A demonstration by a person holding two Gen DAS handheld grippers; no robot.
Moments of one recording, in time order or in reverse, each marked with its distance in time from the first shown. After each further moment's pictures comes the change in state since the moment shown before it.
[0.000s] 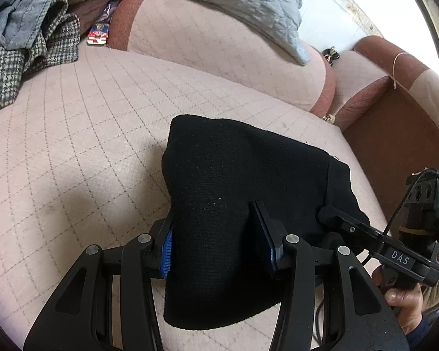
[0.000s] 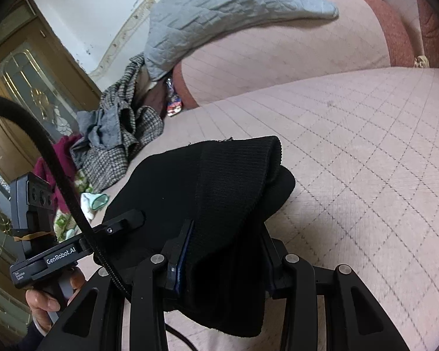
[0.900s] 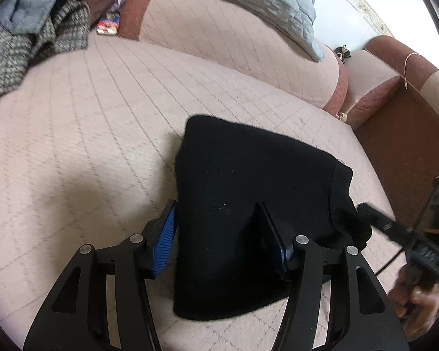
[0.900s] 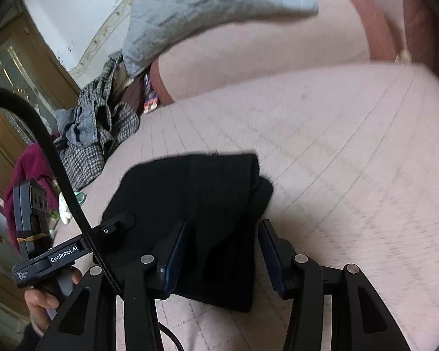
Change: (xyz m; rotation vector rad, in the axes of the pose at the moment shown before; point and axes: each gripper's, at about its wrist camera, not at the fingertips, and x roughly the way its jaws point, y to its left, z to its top) left arm 0.005 0.013 -0.011 -0.019 -0.010 0.045; right arm -0.014 -0.005 -0.007 0.004 -0.018 -0.126
